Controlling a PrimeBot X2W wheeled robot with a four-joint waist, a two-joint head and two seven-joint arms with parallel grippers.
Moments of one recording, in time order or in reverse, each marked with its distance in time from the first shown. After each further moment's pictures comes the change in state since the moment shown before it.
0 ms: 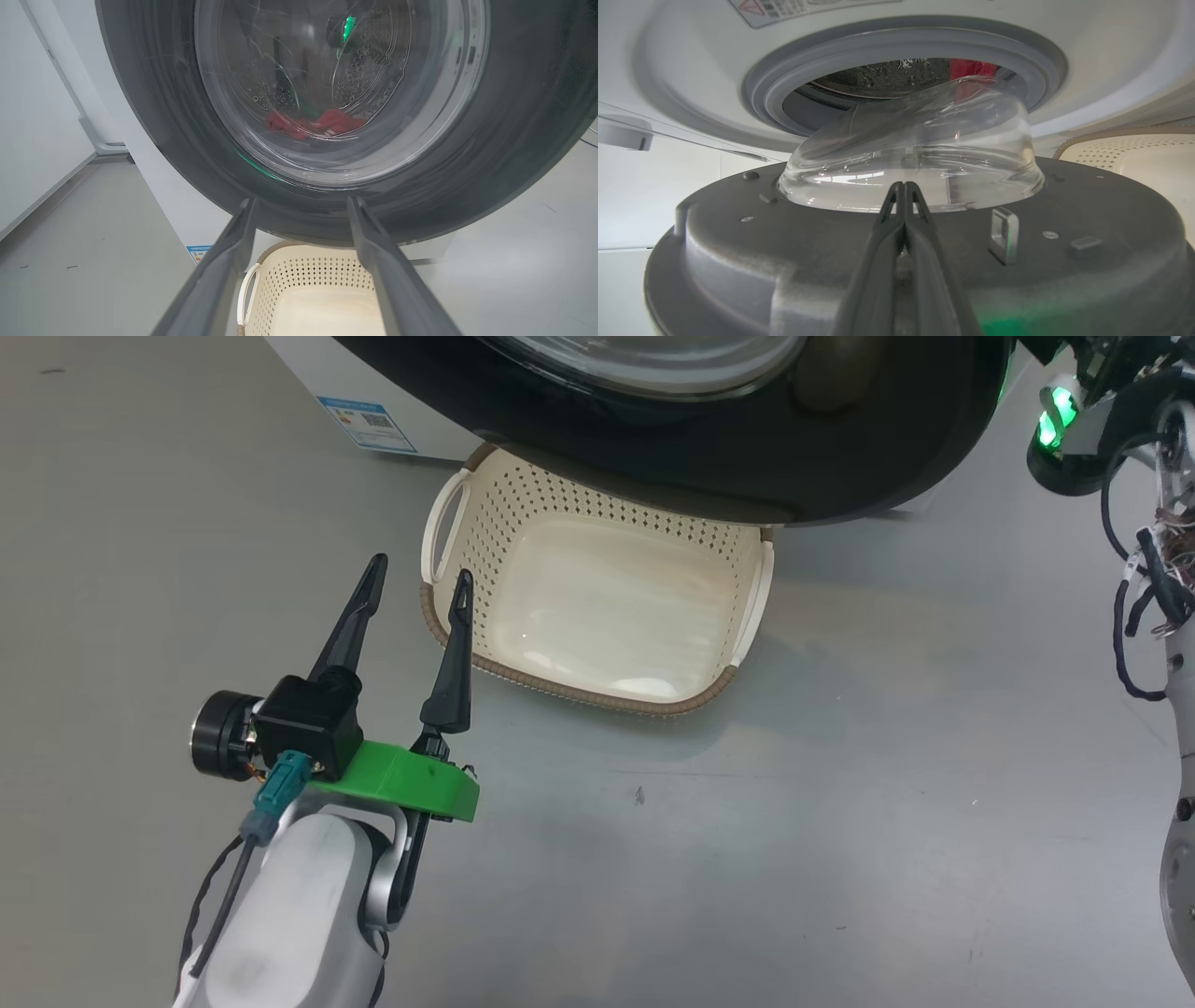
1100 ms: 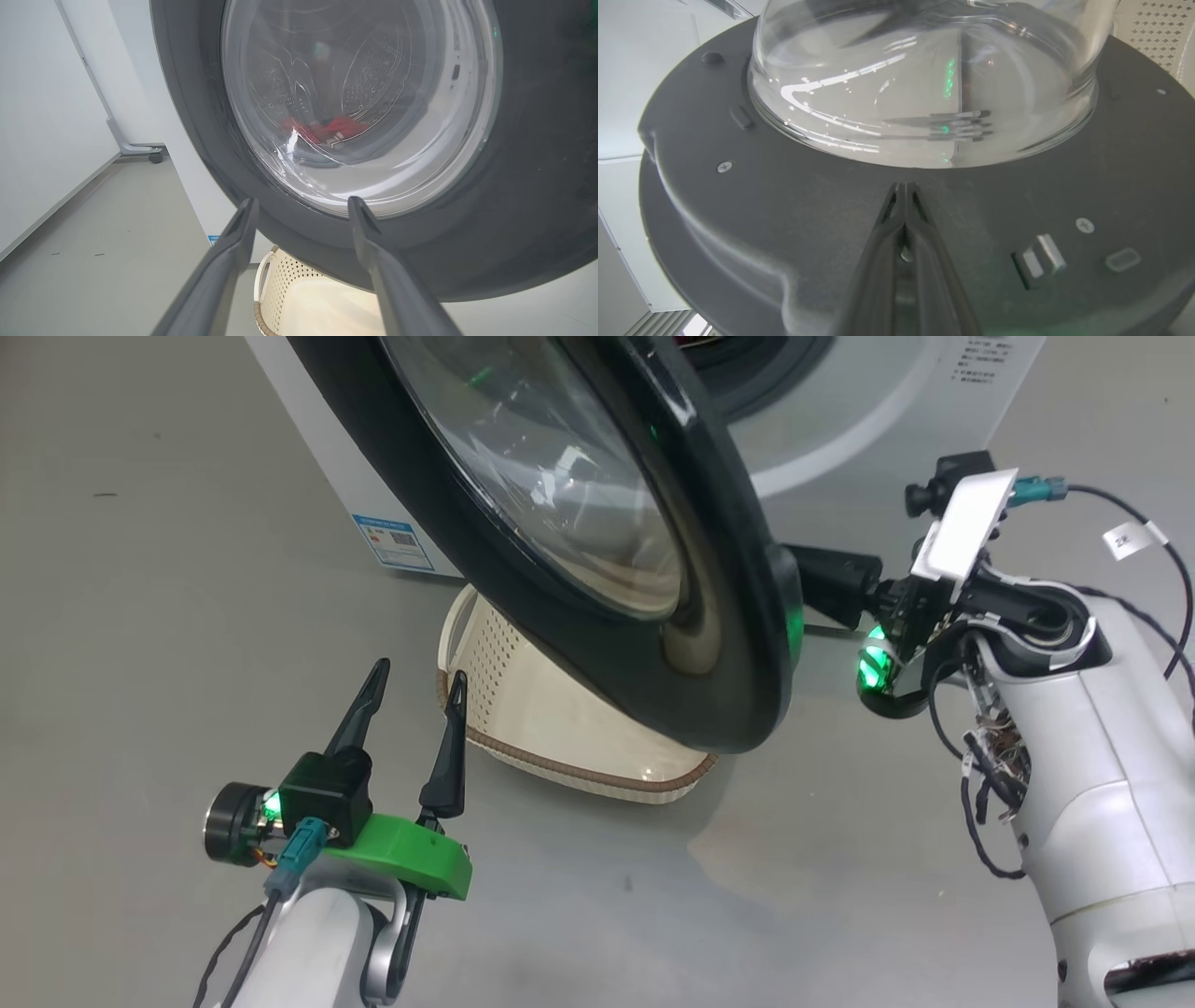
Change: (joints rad) left arm 0.112 0.001 0.007 0.079 0.020 0.000 0.000; right arm 0.293 0.120 0.104 -0.021 0.079 0.067 0.176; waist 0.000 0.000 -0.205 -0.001
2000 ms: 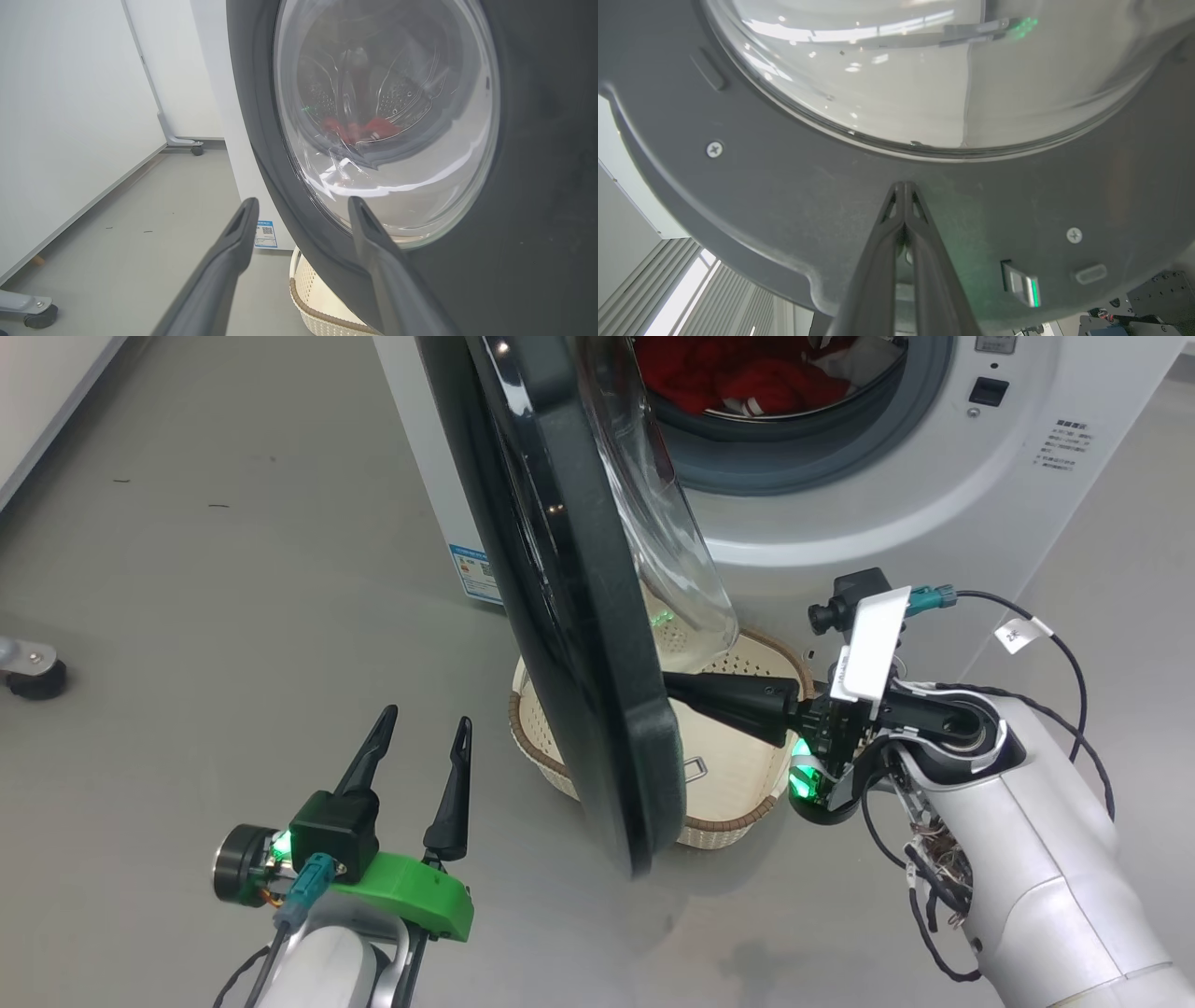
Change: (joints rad) left arm 0.061 0.002 -0.006 0.013 0.000 -0.009 0.000; right arm 0.176 0.021 0.163 -0.109 0.109 0.008 -0.004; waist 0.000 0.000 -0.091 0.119
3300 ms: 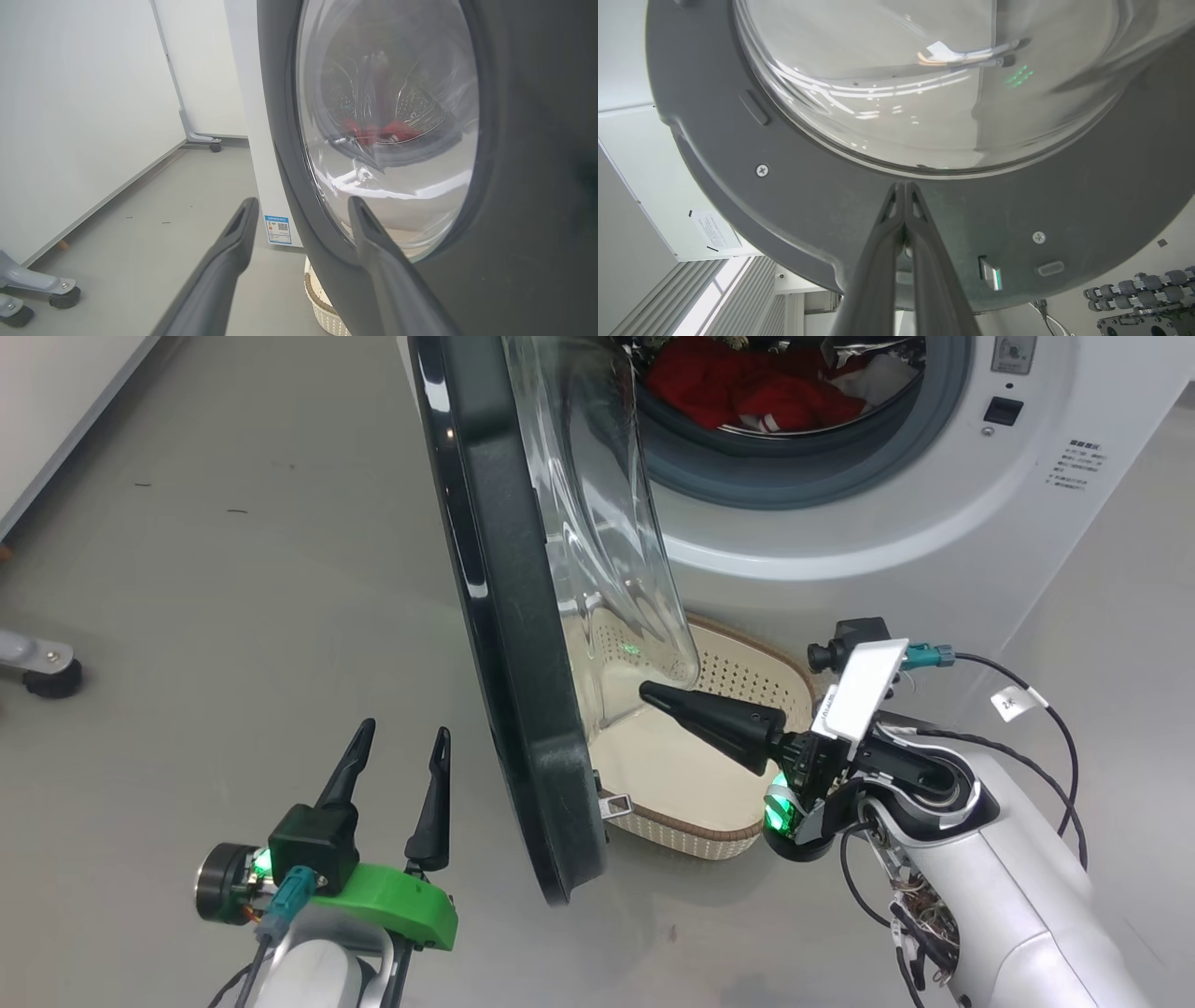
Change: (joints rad) left arm 0.031 0.002 0.035 -0.007 0.000 0.001 0.000; right arm 0.093 0.008 0.077 -0.094 0.085 0.000 -0.207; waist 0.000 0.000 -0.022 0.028
